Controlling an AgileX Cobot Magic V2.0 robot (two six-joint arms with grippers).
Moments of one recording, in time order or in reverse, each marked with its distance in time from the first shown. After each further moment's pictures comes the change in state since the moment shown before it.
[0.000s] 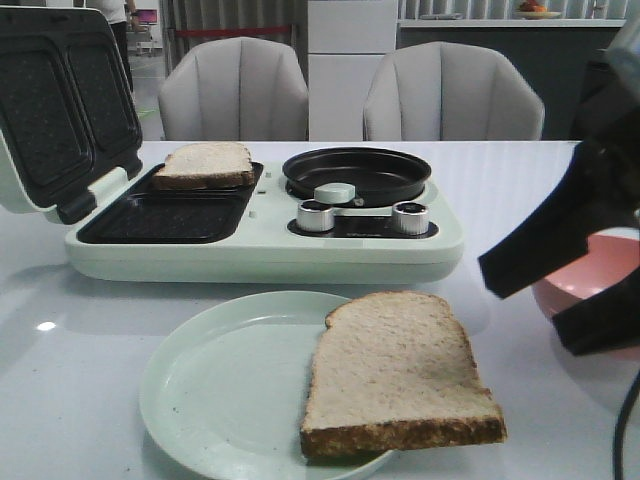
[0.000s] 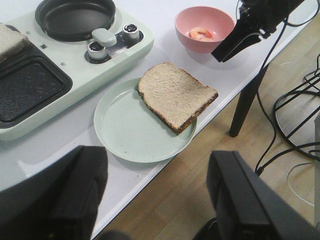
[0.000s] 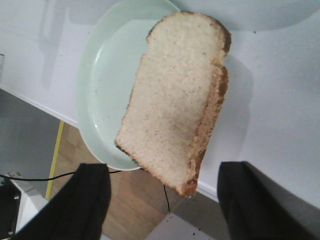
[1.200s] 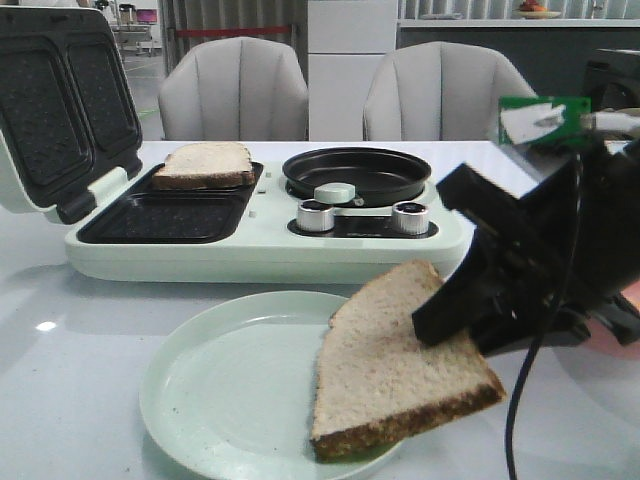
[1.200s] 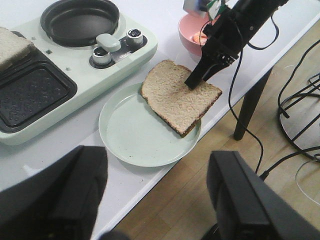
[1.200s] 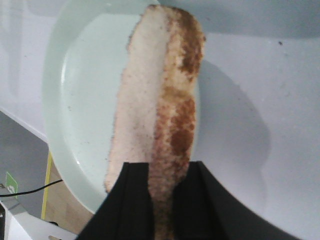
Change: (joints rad) left arm 0.000 0.000 0.000 0.016 -0.011 0.000; right arm 0.150 0.246 -0.125 0.106 -0.105 -0.039
